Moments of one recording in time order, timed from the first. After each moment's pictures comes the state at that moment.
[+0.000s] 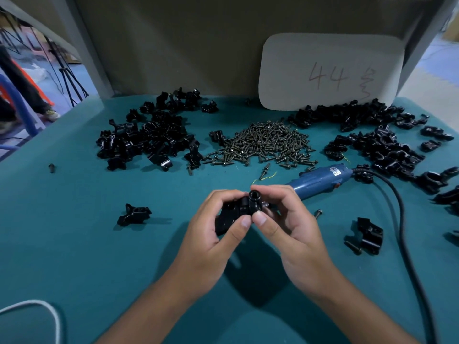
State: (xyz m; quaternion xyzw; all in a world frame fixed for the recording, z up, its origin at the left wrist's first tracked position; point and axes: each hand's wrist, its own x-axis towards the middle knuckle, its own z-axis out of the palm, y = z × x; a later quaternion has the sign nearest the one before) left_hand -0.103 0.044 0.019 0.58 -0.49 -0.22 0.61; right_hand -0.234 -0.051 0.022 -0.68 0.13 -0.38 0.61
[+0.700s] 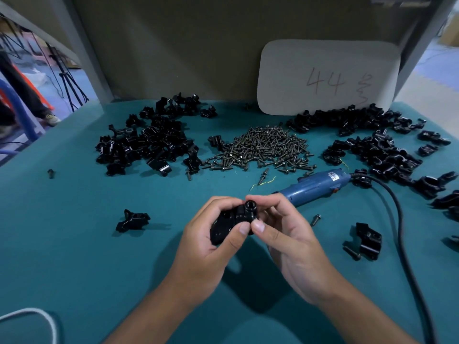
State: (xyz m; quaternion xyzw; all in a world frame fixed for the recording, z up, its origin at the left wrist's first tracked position) left_hand -0.103 0.044 0.018 0.58 -0.50 -0.19 0.62; right_hand -0.235 -0.053 0.021 -0.59 0.12 -0.31 0.73
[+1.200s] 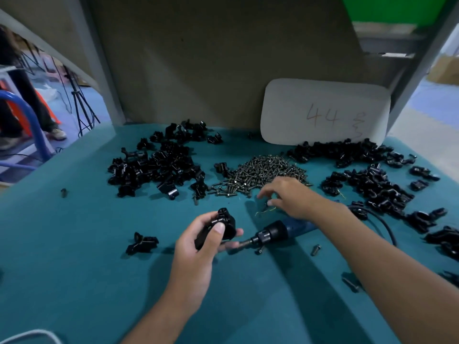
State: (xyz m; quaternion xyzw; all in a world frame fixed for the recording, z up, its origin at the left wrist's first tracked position) left_hand -0.087 0.036 0.020 0.51 -0.29 -0.28 0.76; right_hand -0.174 -0.210 0.060 -0.96 0.27 0.01 0.12
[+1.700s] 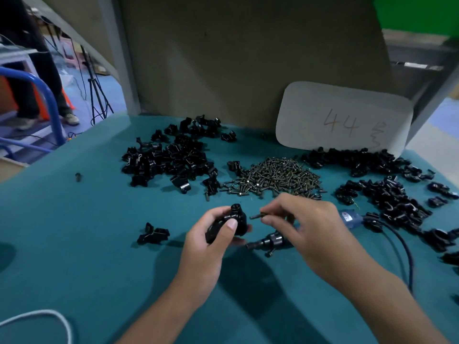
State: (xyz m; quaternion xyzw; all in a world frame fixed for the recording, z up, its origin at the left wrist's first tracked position) left_hand -0.077 0.033 0.018 0.50 -0.29 -0.27 0.77; right_hand -0.213 -0.096 0.094 -0.93 0.15 -0.24 0.22
